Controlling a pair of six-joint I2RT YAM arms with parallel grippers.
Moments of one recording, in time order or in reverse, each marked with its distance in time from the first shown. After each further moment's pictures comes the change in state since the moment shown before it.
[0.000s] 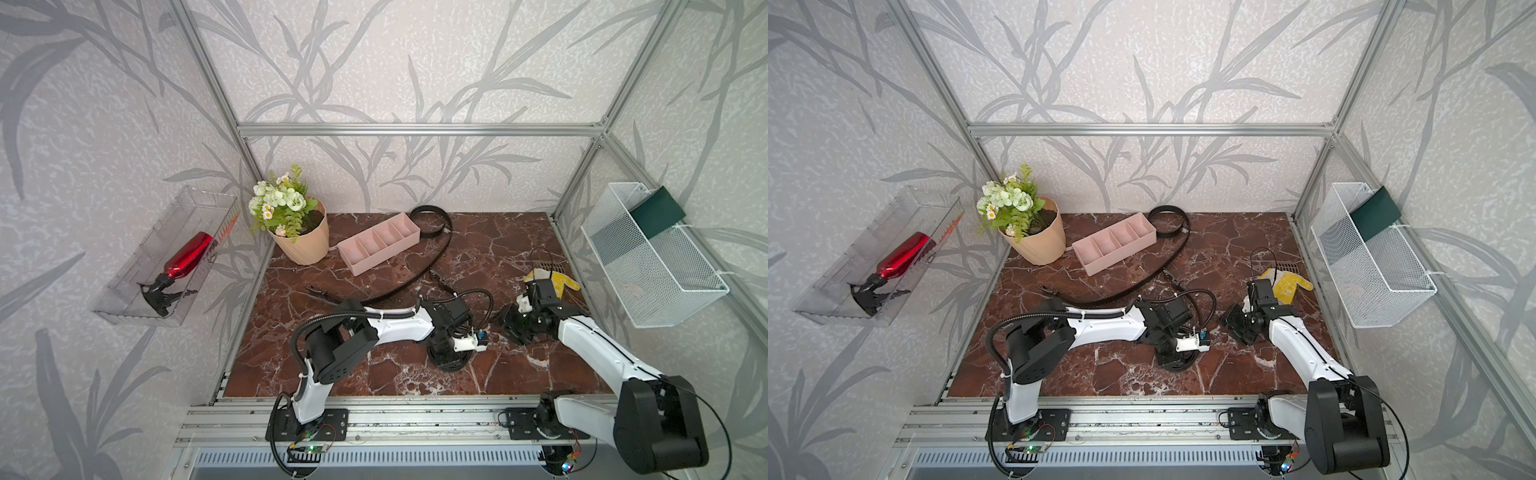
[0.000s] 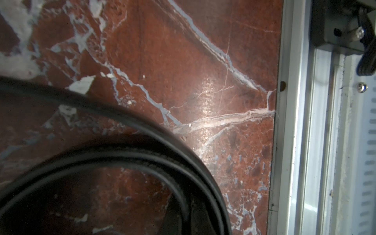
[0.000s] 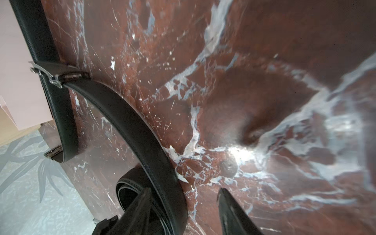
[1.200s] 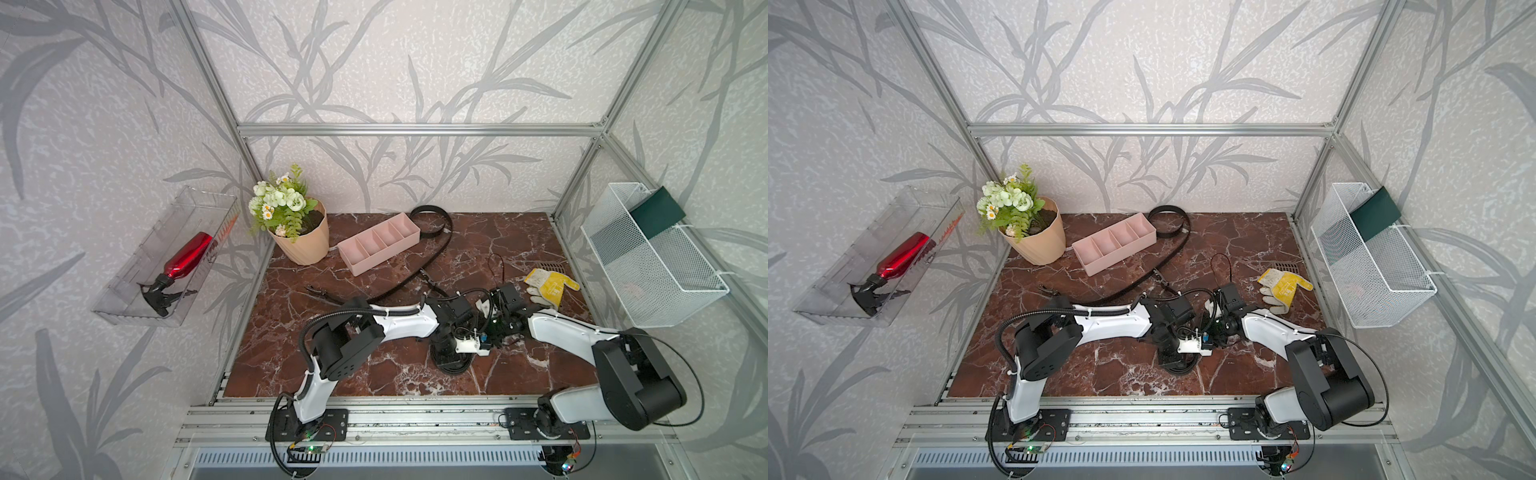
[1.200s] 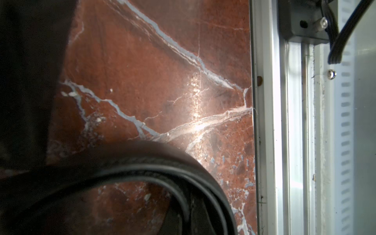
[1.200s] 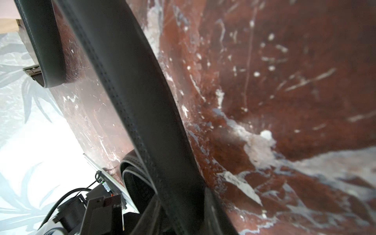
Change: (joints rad) left arm 0.009 0.044 0.062 -0.079 0.087 0.093; right arm 0.270 0.217 0.024 0.183 -0.103 -0.070
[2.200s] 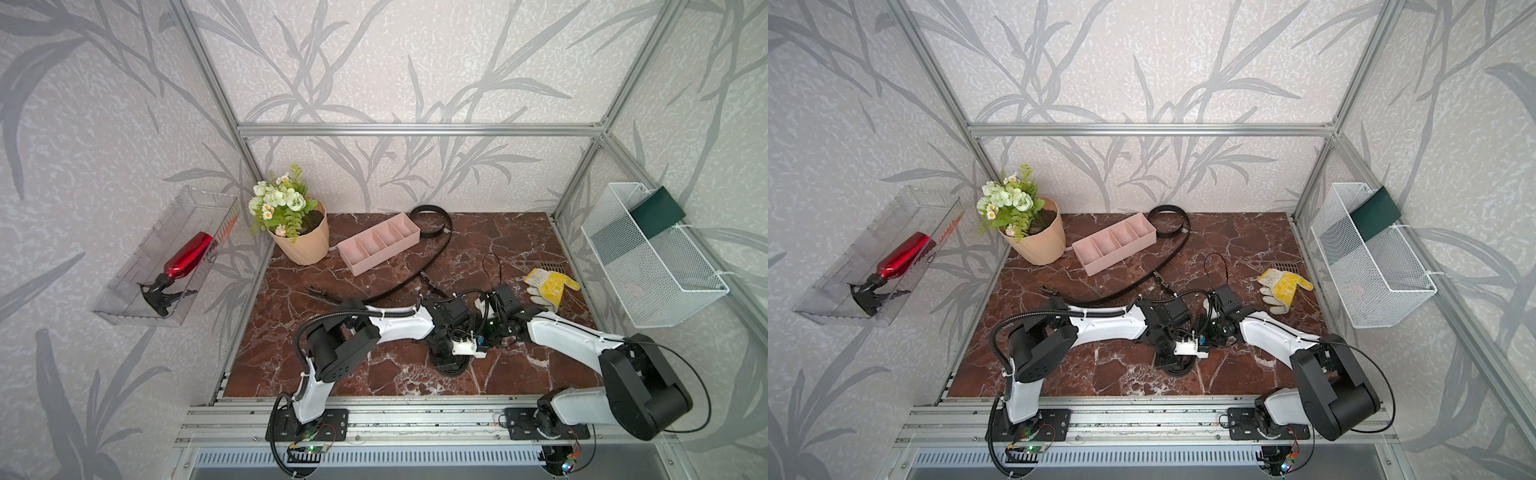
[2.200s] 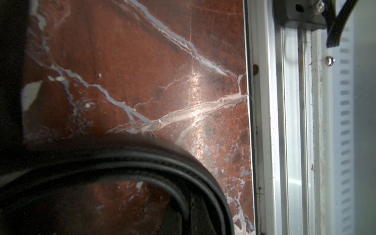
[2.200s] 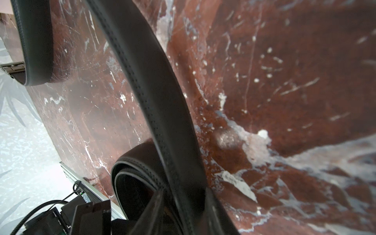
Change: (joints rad) left arm 0.016 -0.037 -0.061 0.030 0.001 0.019; right arm 0.064 -0.058 -0.029 0.003 0.119 0.021
